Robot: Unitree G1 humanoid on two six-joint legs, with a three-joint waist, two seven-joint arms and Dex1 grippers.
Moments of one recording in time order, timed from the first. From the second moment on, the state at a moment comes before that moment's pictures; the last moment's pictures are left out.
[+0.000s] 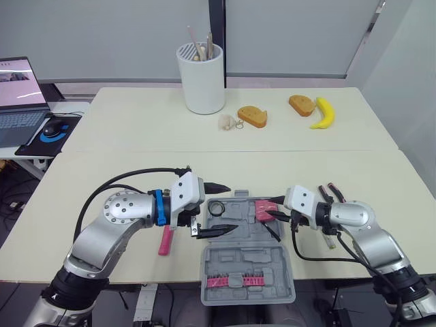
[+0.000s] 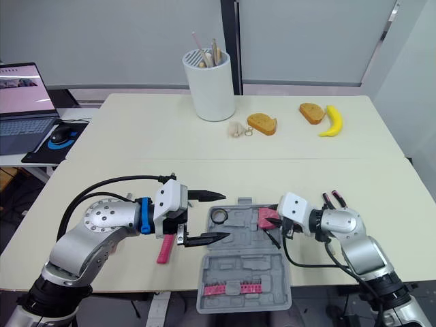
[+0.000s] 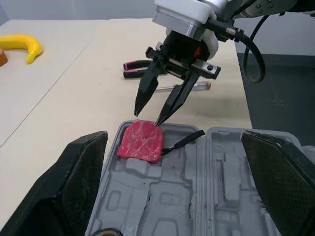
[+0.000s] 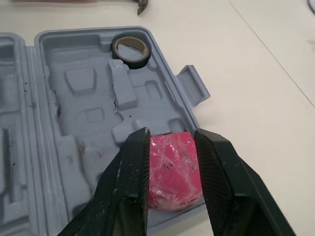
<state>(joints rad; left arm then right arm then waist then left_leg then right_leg) -0.27 0.70 -0.15 -0.43 -0.43 0.42 -1.02 -0.23 -0.58 0.21 -0.17 -0.01 0.23 0.91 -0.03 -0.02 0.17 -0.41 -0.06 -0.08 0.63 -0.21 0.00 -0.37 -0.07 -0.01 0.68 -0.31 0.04</state>
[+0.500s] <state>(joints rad) -0.29 0.69 -0.16 -0.42 -0.42 0.42 -1.02 -0.23 -0.46 0.20 0.16 0.02 0.10 0.83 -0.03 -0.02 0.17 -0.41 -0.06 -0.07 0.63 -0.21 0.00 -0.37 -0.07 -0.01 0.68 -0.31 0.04</state>
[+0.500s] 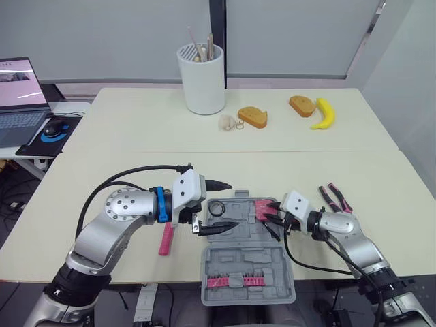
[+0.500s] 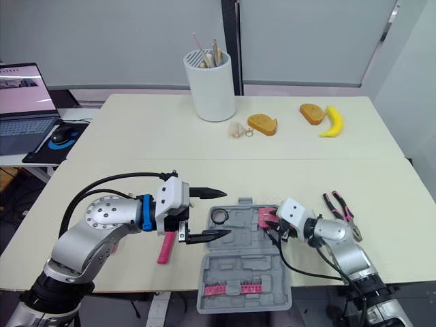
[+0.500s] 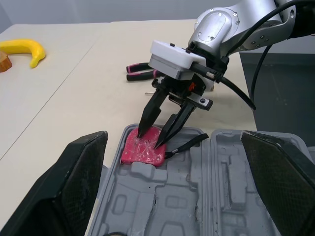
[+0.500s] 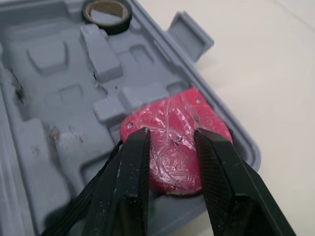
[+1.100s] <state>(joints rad) -0.26 0.69 -0.16 -0.42 -0.42 0.43 -1.01 -0.22 -0.43 0.19 0.18 0.07 0.09 0.85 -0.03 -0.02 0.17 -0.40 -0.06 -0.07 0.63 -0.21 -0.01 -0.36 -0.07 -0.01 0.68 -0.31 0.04</state>
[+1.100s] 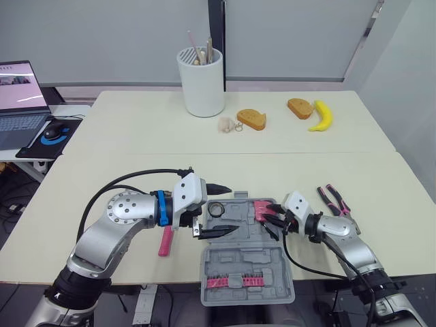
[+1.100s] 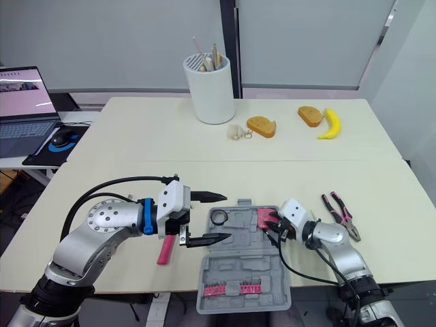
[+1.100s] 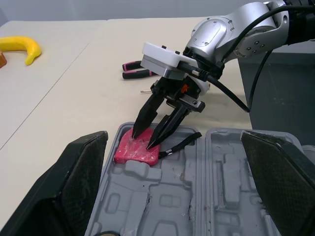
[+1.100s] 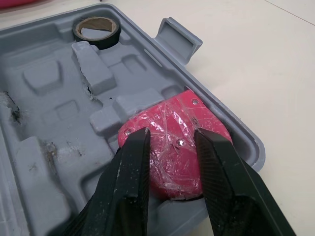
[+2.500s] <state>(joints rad) 0.14 1.09 0.67 0.32 -0.50 0.49 -1.24 0.12 -1.00 -0.57 0.02 0.52 0.52 1.16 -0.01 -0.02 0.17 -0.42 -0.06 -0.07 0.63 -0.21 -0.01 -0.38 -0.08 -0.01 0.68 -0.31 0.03</state>
